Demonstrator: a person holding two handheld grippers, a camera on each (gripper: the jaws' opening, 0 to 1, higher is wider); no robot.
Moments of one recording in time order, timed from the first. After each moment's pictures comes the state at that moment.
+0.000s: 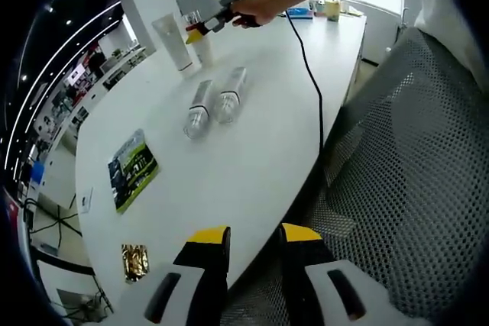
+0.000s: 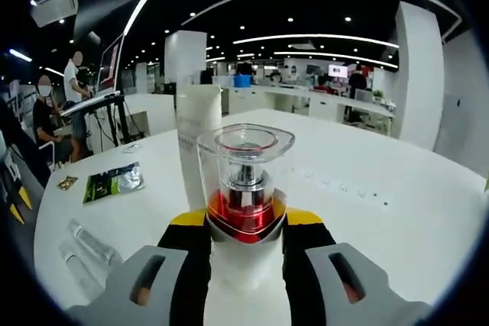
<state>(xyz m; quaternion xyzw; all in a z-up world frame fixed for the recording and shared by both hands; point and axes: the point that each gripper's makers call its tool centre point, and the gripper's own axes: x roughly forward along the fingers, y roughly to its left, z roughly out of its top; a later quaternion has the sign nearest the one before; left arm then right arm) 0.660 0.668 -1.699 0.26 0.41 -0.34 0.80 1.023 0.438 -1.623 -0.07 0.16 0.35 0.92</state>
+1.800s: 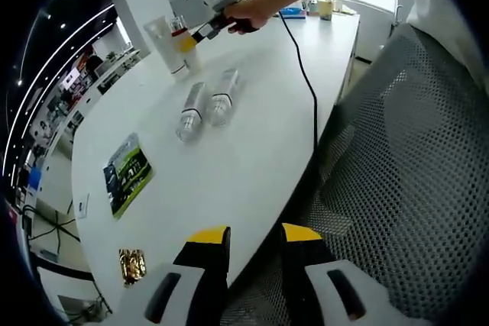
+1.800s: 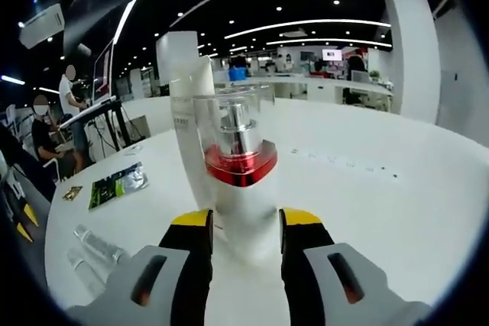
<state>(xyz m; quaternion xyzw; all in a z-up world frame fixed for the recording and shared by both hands) 0.657 0.662 -1.699 0.26 0.41 -0.35 0.80 1.008 0.435 -1.648 -0.02 0.21 0.33 0.92</state>
